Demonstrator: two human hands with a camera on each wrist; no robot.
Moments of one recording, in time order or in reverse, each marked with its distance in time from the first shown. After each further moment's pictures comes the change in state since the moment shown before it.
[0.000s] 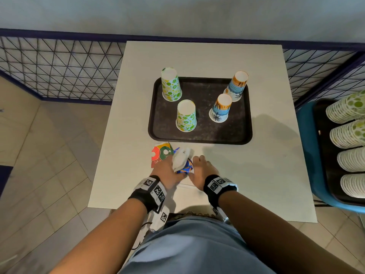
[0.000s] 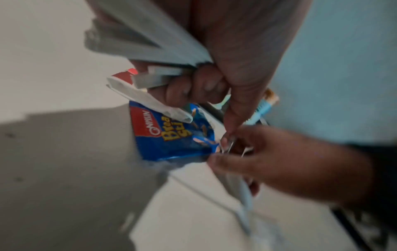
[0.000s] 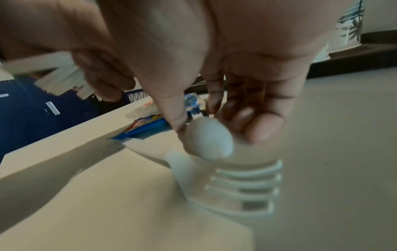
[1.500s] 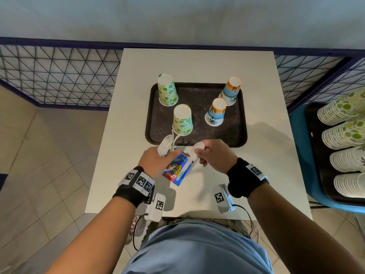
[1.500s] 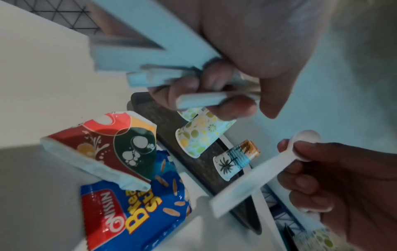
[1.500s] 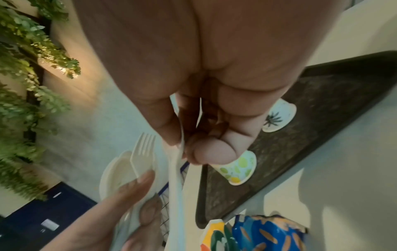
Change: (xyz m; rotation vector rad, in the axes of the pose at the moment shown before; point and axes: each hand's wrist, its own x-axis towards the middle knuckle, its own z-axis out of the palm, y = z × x) left_hand -0.020 0.051 -0.057 -0.230 0.218 -0.076; right_hand -0.028 0.006 -0.113 0.579 0.137 -0.159
